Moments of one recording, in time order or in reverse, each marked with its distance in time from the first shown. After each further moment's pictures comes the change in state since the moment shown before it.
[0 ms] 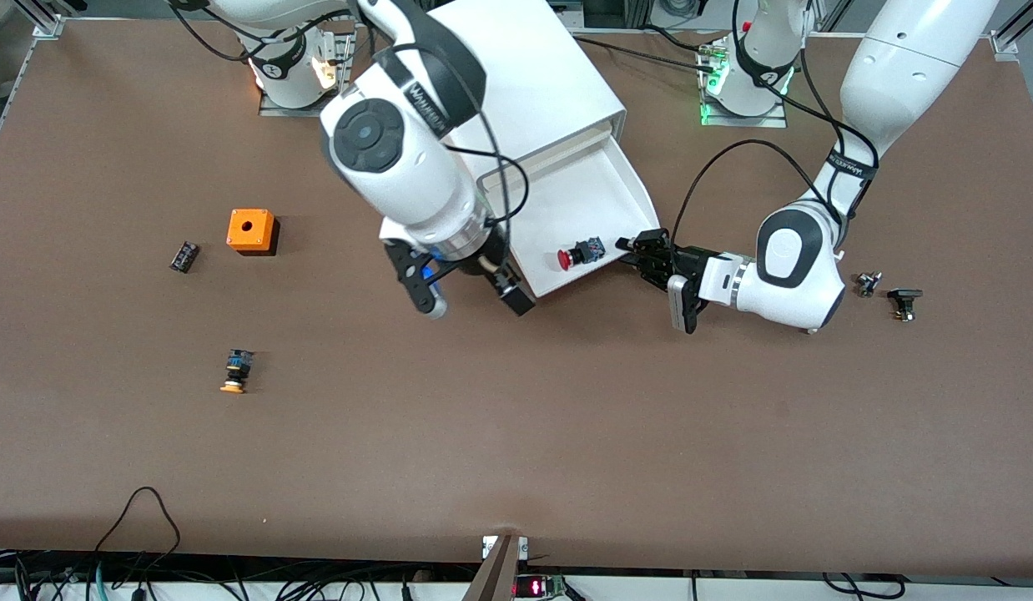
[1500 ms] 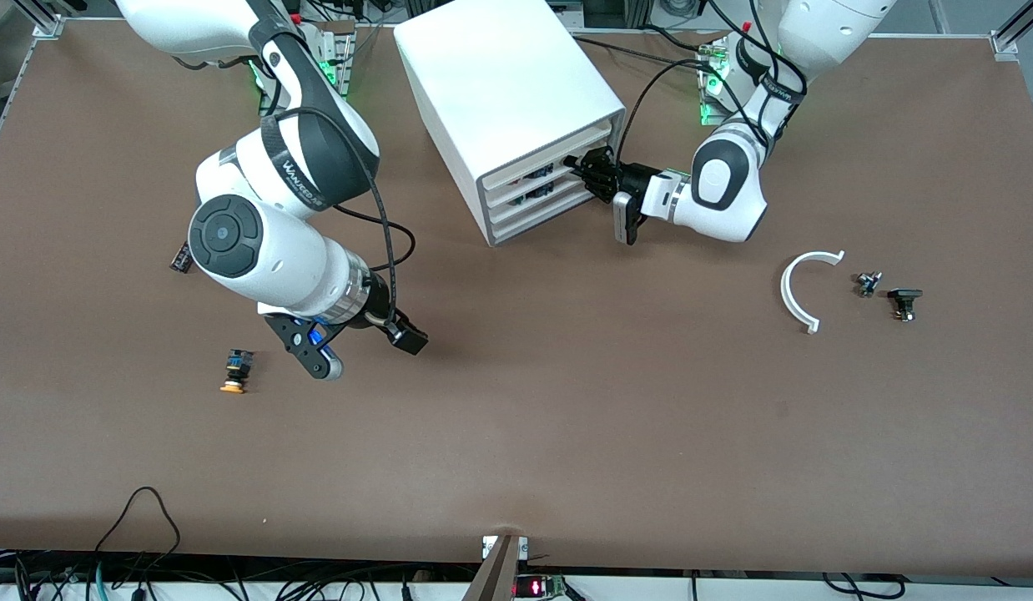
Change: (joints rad) left arm -0.201 -0.192 -0.009 -0.425 -0.430 0.032 0.151; right arm -0.216 -0.009 -0.030 -0.024 -0.003 -0.193 -0.432
